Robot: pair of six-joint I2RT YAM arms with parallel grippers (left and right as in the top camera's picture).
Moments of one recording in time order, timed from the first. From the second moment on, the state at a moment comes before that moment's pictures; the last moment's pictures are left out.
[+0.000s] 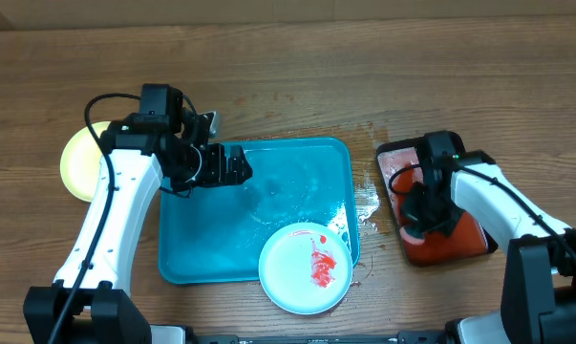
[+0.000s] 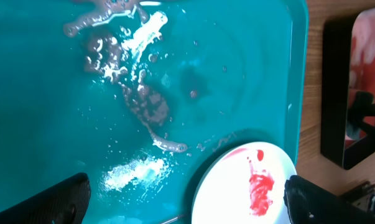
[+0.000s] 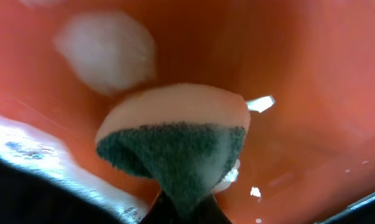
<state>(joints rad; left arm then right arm) -0.06 1.56 1.26 -1.07 0.42 -0.09 0.14 1.65 0.90 -0.89 -0.02 0.75</state>
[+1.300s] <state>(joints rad) -0.25 1.56 1.09 -1.25 0.42 -0.07 -0.01 1.64 0.97 -0.86 -0.04 0.64</state>
